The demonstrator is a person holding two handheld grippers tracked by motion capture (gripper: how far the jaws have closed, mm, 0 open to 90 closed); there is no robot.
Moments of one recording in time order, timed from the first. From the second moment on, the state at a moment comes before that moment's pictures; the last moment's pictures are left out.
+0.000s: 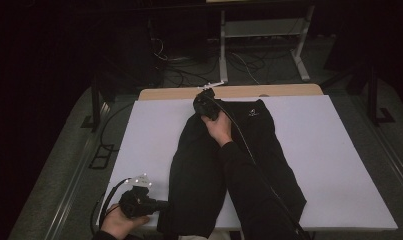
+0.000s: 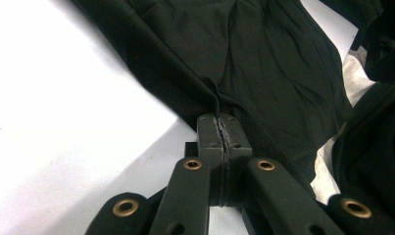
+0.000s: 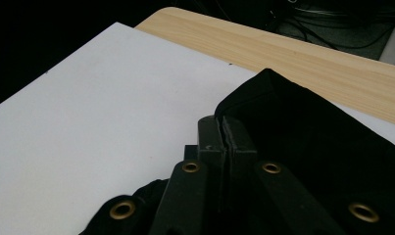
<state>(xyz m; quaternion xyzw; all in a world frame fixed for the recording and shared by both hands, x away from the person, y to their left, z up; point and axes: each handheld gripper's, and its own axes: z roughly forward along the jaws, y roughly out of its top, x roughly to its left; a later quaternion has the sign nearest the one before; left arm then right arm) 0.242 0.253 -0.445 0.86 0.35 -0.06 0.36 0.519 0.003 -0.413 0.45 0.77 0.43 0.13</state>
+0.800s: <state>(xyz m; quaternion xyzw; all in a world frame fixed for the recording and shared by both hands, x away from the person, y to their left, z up) 0.236 0.248 -0.414 0.84 0.33 -0.07 0.42 0.522 -0.015 -0.397 0.45 0.77 0.43 0.14</state>
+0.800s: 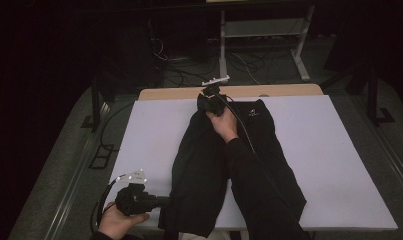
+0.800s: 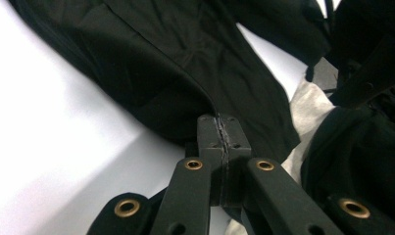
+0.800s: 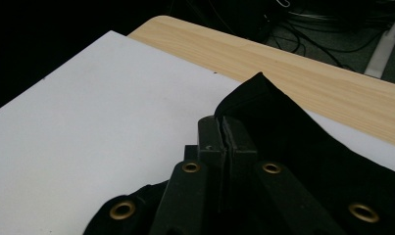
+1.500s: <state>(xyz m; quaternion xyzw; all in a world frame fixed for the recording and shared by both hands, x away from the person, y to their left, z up) 0.226 0.209 -0.400 0.85 0.26 -0.10 0.46 0.521 -0.038 -0.381 0.45 0.77 0.42 0.15</state>
